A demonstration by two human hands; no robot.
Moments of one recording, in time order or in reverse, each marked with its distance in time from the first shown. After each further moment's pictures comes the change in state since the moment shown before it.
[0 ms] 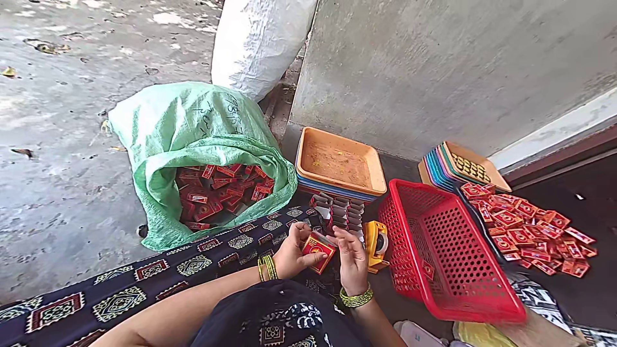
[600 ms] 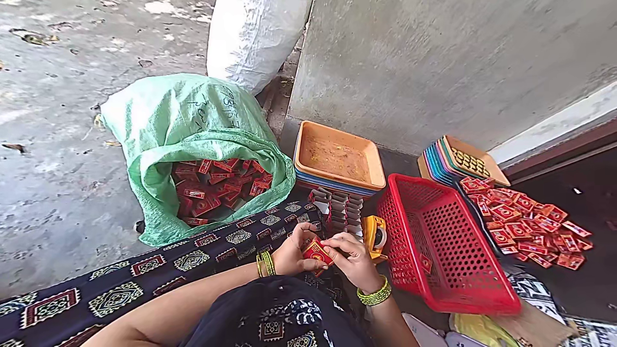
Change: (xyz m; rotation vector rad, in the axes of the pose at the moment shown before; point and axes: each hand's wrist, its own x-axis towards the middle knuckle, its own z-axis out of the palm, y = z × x) left_hand -0.003 -0.006 0.001 0.012 -0.150 0.107; right_hand 0.016 -0.020 -0.033 -0.278 -0.436 -0.043
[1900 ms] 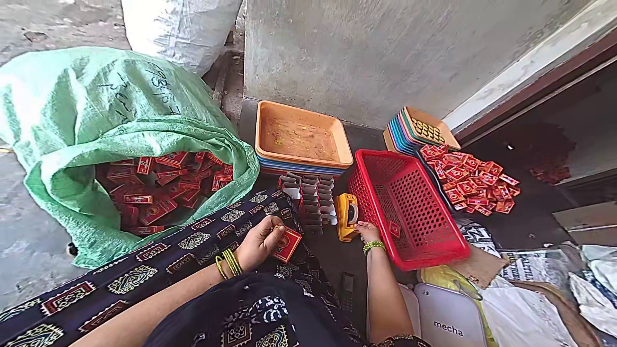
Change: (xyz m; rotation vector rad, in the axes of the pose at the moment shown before) left_hand 0.001 -0.012 -0.006 0.109 -0.009 -0.121; right_hand -0.114 0.194 -0.124 -0.185 0.514 1.309
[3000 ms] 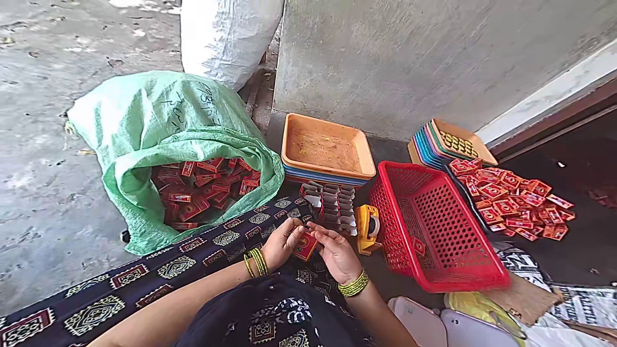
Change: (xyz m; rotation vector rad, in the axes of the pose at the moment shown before) left_hand 0.003 0.004 -0.005 0.117 0.040 -0.076; right_hand -0.227 -0.133 0.084 0.833 -0.786 -0.298
